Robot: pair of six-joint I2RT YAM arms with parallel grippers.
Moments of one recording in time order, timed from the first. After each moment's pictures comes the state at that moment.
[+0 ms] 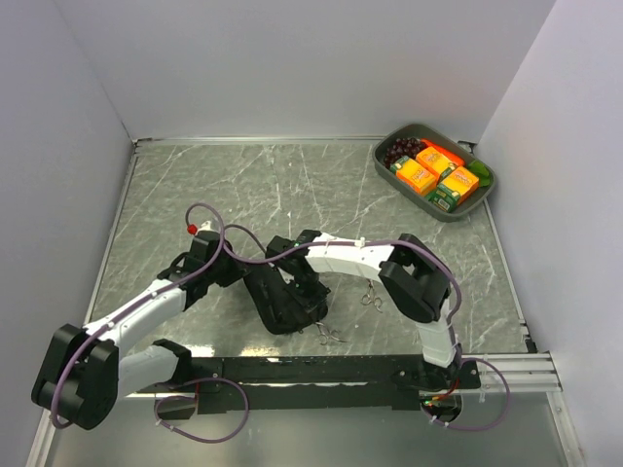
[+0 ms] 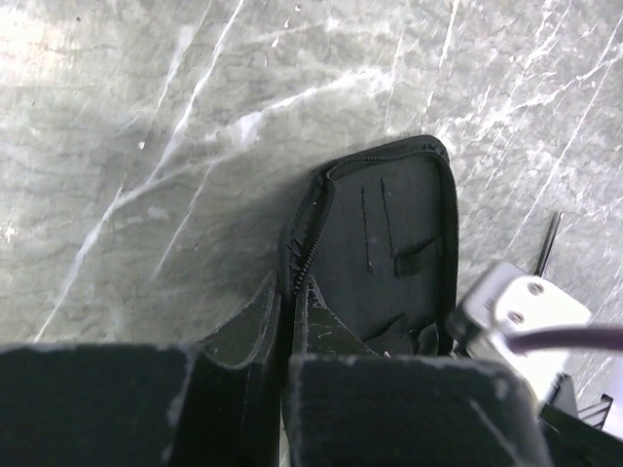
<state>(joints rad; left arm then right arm) -0.41 1.10 0.50 -0.15 0.01 -0.88 1.01 1.97 1.42 -1.04 -0.15 0.30</state>
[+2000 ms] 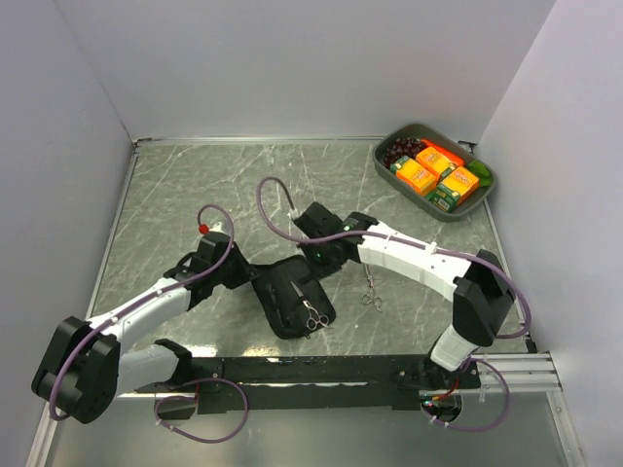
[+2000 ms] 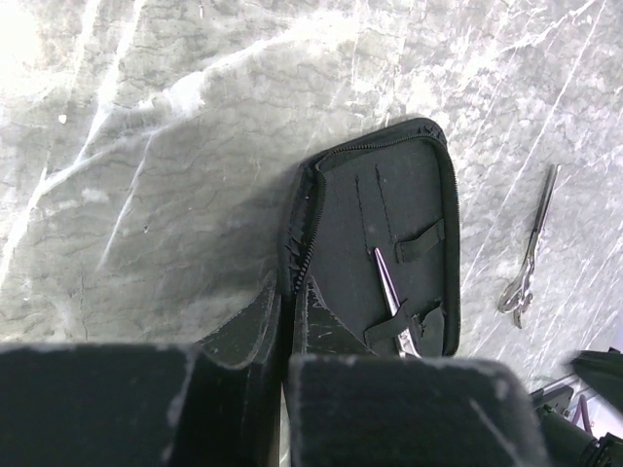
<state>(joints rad) -0.47 1.13 0.50 -0.14 0.05 -0.87 0.89 1.62 1.33 -0.83 0.03 0.34</state>
